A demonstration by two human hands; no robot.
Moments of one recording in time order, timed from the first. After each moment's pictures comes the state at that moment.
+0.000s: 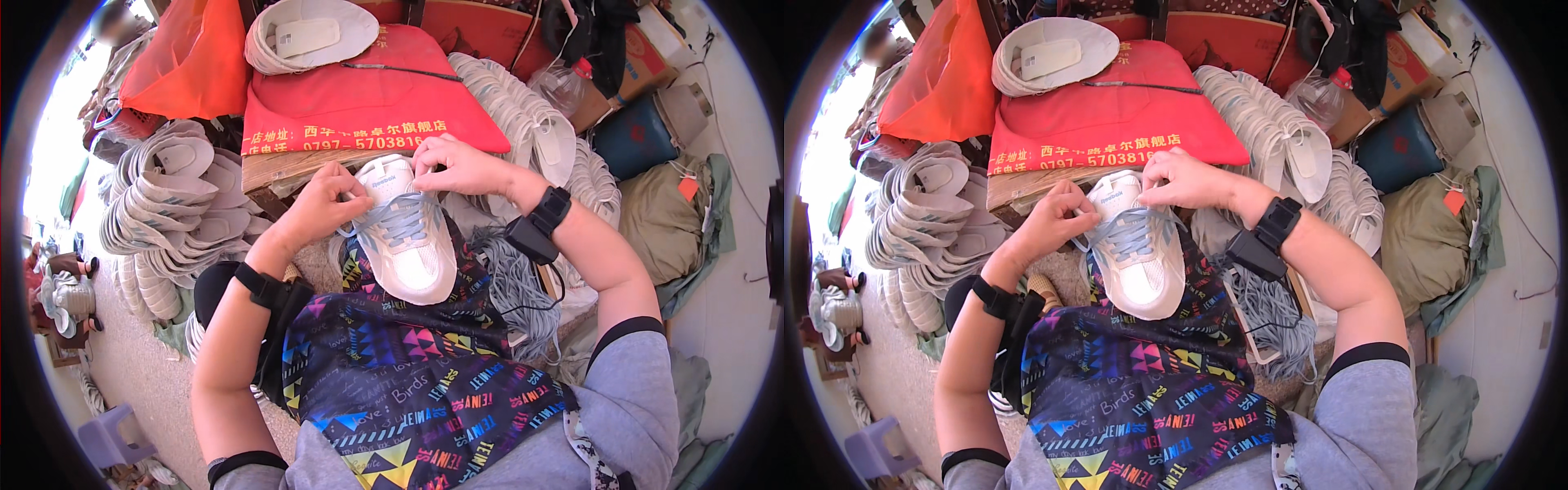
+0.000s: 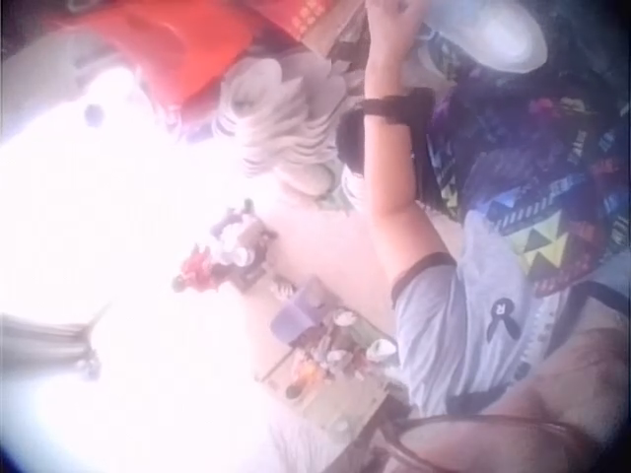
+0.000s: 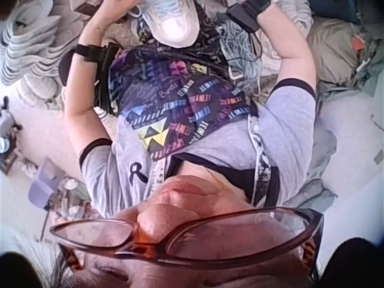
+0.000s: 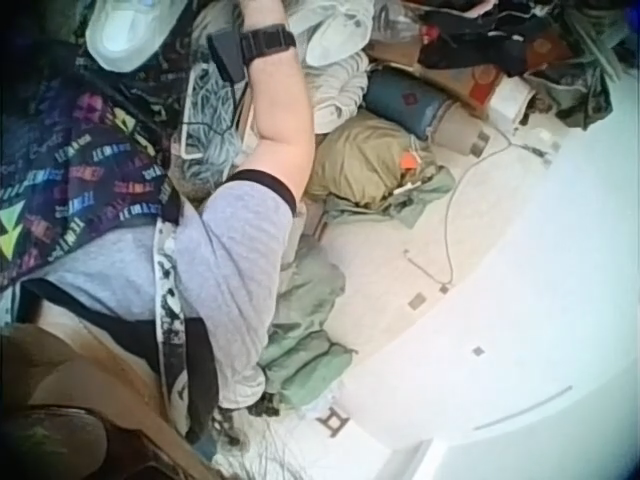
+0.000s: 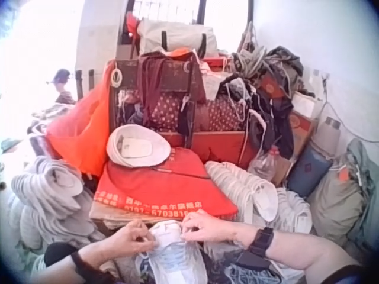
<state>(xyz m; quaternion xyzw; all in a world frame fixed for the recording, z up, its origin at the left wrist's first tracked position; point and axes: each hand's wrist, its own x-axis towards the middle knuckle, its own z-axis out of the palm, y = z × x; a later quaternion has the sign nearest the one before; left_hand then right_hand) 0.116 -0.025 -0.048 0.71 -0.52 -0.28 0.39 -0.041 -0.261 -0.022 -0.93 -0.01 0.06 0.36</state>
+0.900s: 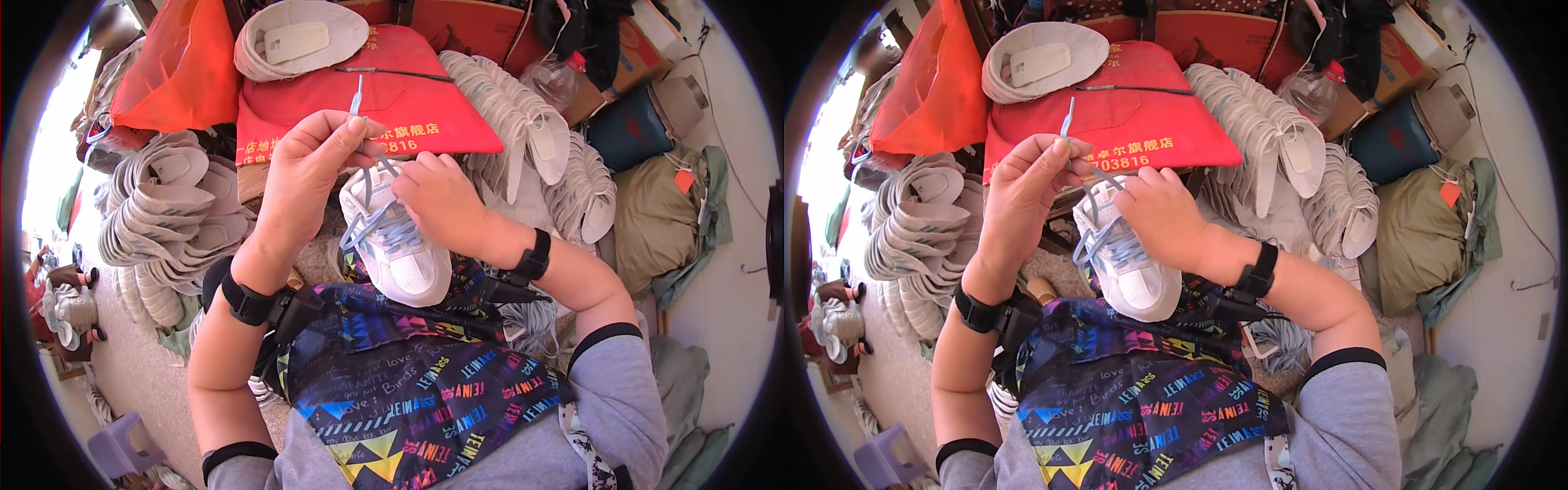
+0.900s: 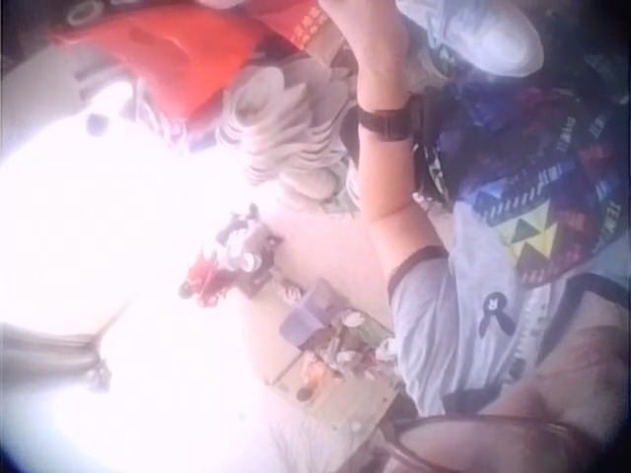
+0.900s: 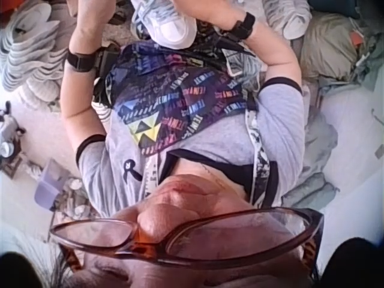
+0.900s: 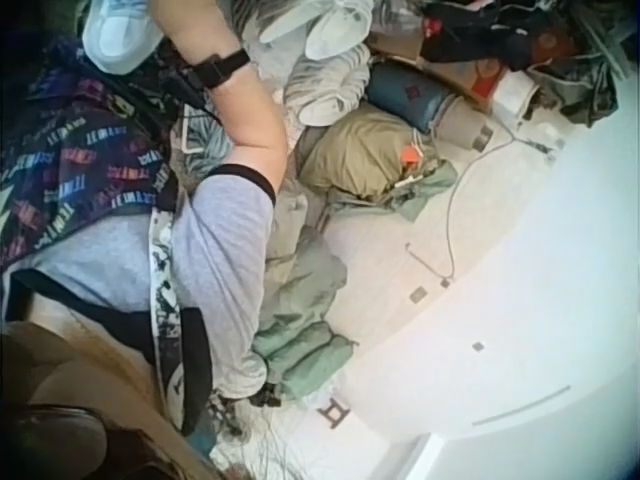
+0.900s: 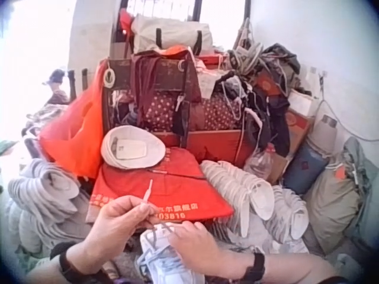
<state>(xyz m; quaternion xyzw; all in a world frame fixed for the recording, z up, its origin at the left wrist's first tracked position) 0.092 -0.049 0.044 0.50 -0.34 -0.37 0.70 -0.064 -0.188 -0.008 -0.99 -0.01 -0.16 0.03</state>
